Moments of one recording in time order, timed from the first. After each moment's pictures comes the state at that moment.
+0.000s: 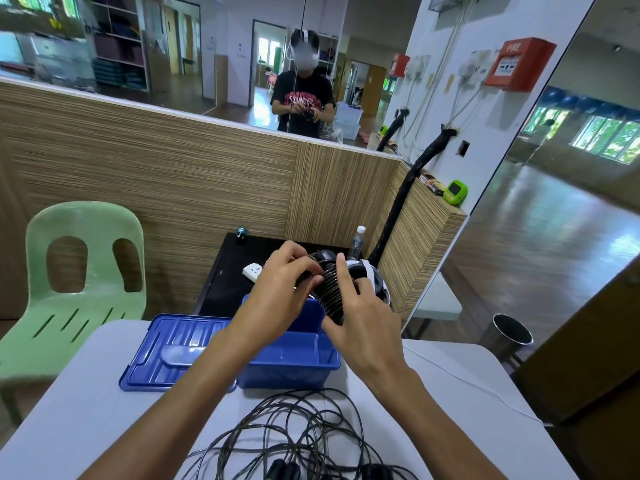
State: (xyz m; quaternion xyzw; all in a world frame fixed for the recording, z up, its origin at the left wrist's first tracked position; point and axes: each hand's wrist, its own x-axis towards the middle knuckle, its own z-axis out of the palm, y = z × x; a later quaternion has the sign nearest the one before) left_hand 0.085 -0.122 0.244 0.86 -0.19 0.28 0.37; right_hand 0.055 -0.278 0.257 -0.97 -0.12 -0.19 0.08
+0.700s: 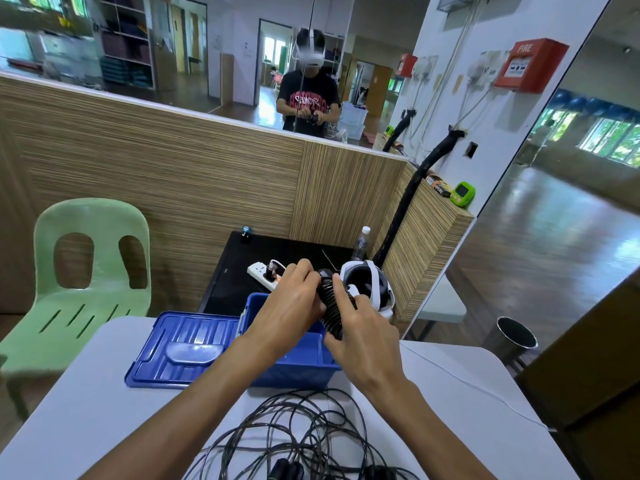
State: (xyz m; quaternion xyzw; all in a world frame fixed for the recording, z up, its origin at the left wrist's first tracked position) left_hand 0.089 -0.131 0.221 0.89 -0.20 0.28 0.29; right_hand 0.051 -0.273 0.238 -0.98 -0.13 -0.16 0.07
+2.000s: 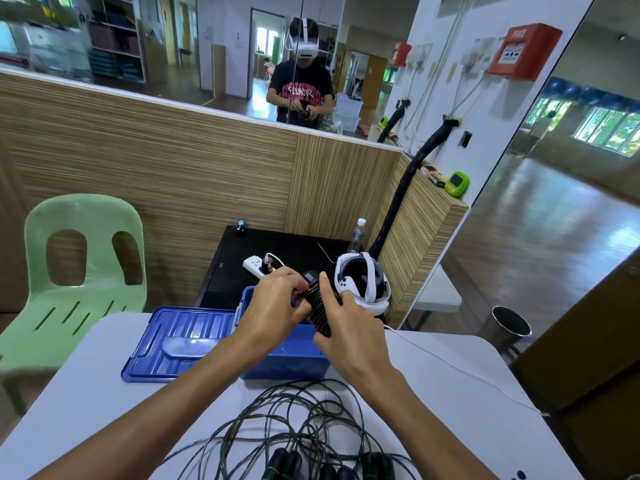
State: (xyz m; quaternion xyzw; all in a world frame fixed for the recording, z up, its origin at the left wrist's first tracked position) left_hand 0.080 -0.124 0.215 0.89 -0.12 0.20 0.38; right_hand 0.056 -0.270 0.226 -0.98 -0.15 -0.11 0.05
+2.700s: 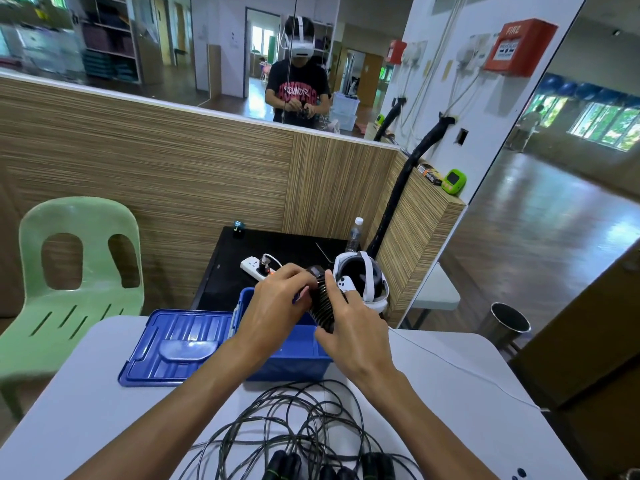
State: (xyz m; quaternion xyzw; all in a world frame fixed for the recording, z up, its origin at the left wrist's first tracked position) left_hand 0.082 -0.129 0.212 0.86 -0.20 0.30 0.37; right_hand 0.061 -0.280 0.221 -0.98 -0.13 -0.15 0.10
